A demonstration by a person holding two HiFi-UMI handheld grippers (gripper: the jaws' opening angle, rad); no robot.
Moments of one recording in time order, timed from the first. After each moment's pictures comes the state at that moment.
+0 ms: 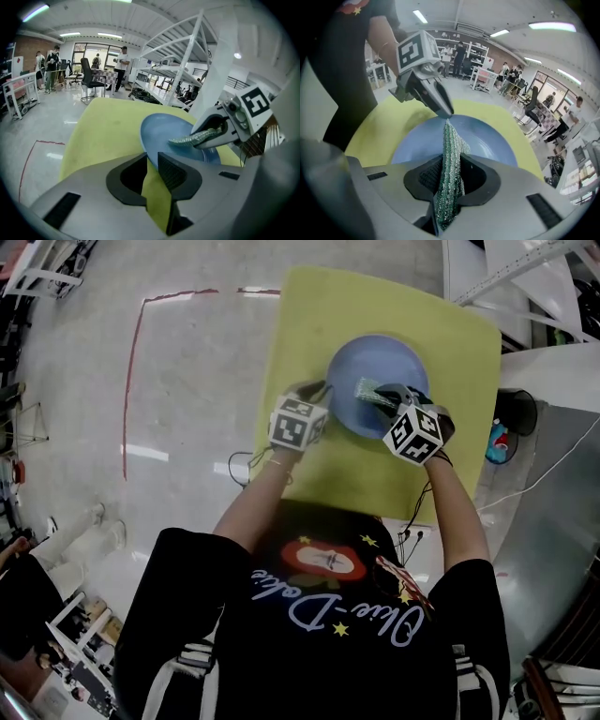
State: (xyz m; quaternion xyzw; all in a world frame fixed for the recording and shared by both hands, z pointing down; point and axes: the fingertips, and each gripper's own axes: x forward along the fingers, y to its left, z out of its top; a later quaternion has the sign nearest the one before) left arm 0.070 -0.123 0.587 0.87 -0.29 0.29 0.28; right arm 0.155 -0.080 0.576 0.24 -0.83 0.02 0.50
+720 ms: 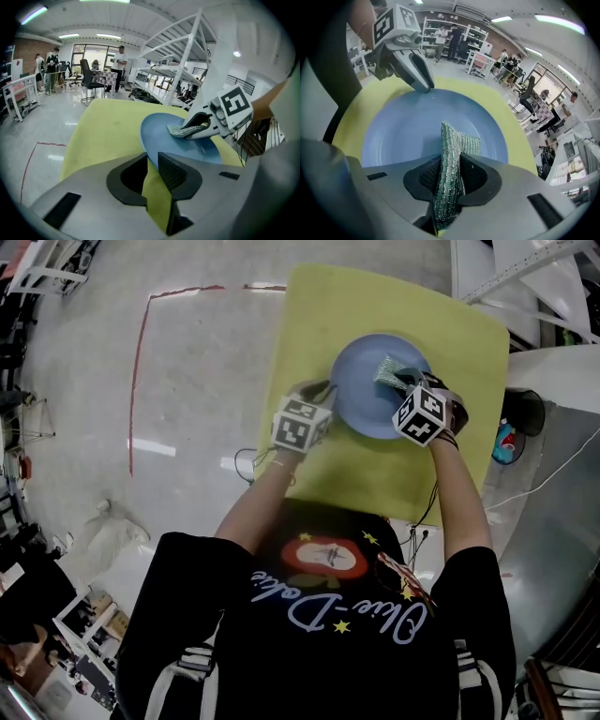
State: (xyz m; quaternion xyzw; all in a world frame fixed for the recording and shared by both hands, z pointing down) left arm 0.065 -0.122 0.587 0.87 -0.29 0.29 0.27; right arm 0.201 -0.112 0.602 0.27 -0.77 0.03 0.58
